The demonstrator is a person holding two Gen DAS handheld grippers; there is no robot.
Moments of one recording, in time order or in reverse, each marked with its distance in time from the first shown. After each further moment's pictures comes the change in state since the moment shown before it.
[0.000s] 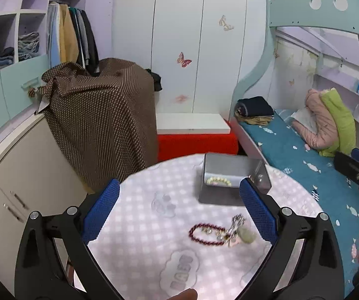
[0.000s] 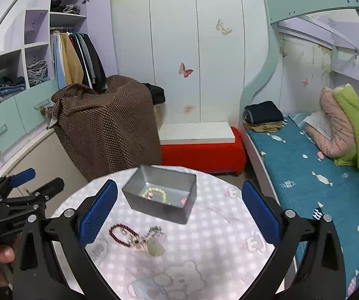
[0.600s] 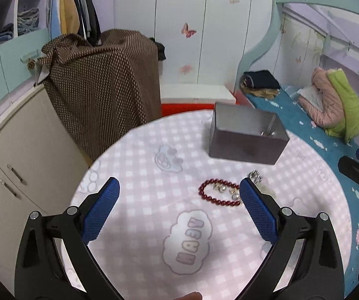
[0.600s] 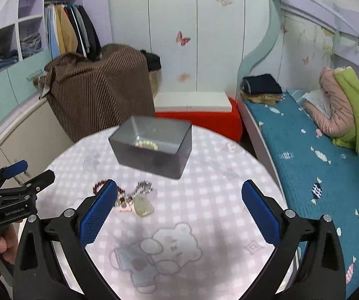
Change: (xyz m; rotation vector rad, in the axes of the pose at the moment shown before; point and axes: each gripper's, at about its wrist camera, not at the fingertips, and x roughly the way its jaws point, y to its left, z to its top) left arm 0.038 0.007 -0.067 -0.004 0.152 0.018; right arm 0.032 0.000 -0.060 -0.020 0.166 -0.019
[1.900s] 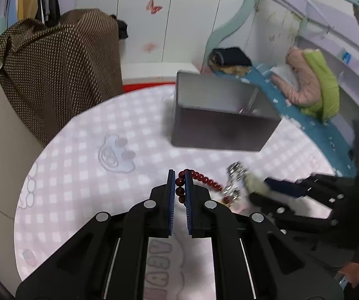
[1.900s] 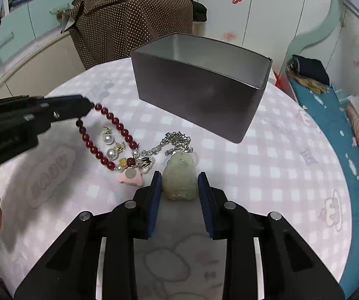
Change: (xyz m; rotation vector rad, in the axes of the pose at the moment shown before) left arm 0.066 -0.022 0.008 0.063 0.093 -0.214; right arm 0.110 0.036 -0.041 -0.199 0.233 0.148
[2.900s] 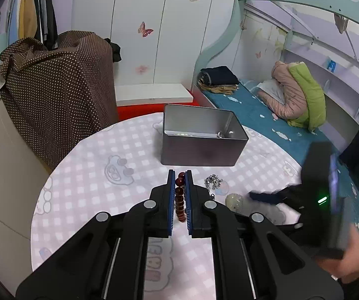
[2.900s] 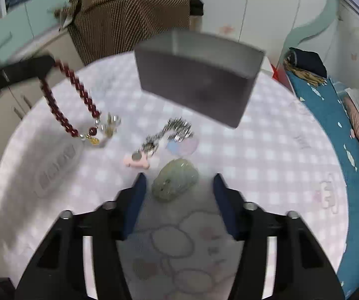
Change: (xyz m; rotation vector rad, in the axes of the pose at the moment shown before) left arm -0.060 -0.008 0.002 0.030 -0.098 -0.037; right arm -0.007 0.009 -0.009 -0.009 0.044 -0.024
